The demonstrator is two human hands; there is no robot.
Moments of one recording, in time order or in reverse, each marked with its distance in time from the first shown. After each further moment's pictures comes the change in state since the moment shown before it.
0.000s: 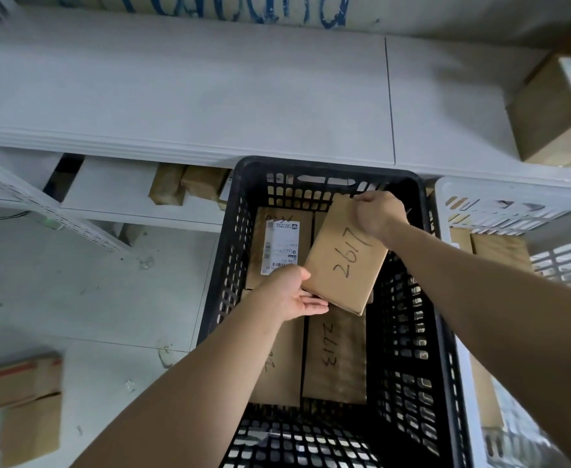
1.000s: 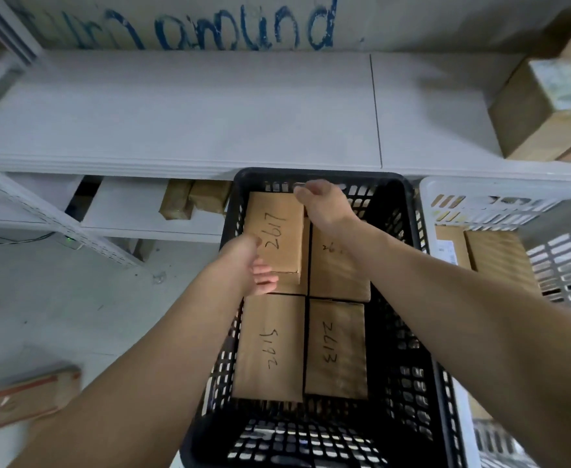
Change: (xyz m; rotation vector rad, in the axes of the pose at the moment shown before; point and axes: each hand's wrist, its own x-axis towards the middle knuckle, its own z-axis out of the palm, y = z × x) left_hand -0.053 0.038 -0.025 0.002 0.181 0.129; right_hand -0.064 -0.055 0.008 0.325 -0.198 -0.229
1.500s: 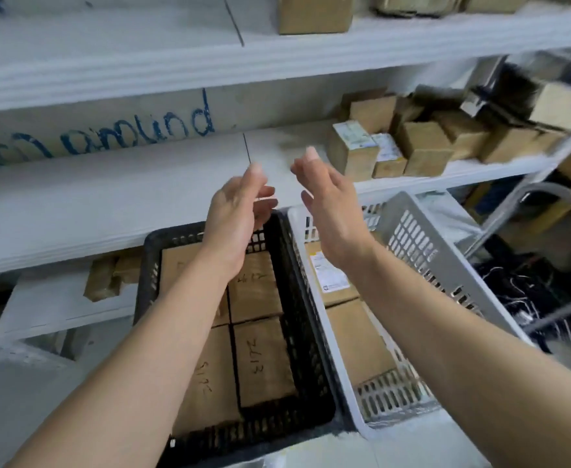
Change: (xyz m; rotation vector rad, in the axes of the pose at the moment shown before) left_hand -0.189 -0.047 0.124 0.295 -0.421 1.029; right_hand -0.204 -0.028 -0.155 0.536 0.403 -0.355
